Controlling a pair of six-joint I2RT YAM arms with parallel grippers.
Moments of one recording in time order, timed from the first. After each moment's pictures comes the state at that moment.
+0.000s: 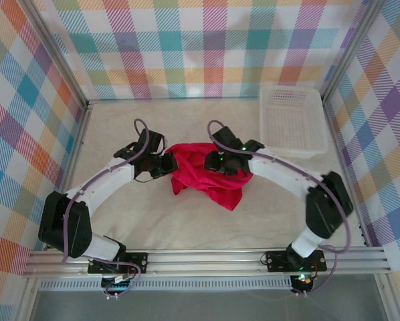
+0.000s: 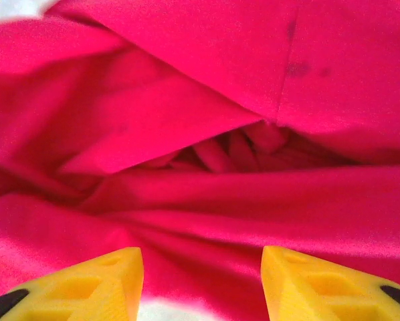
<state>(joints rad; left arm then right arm) -0.42 1.43 1.02 -0.56 0.27 -0.70 0.73 1.67 1.28 -0.67 -0.03 0.81</state>
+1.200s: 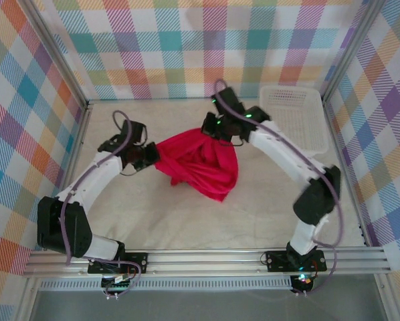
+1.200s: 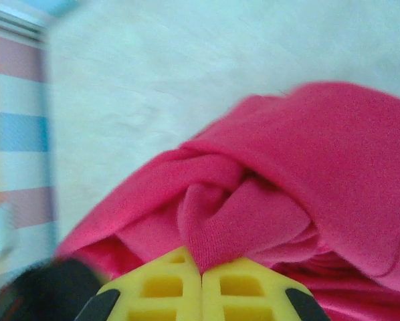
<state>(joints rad) -0.21 1.44 1.13 -0.69 0.18 -0.65 0.65 1.72 1.83 -0.88 -0.09 0.86</state>
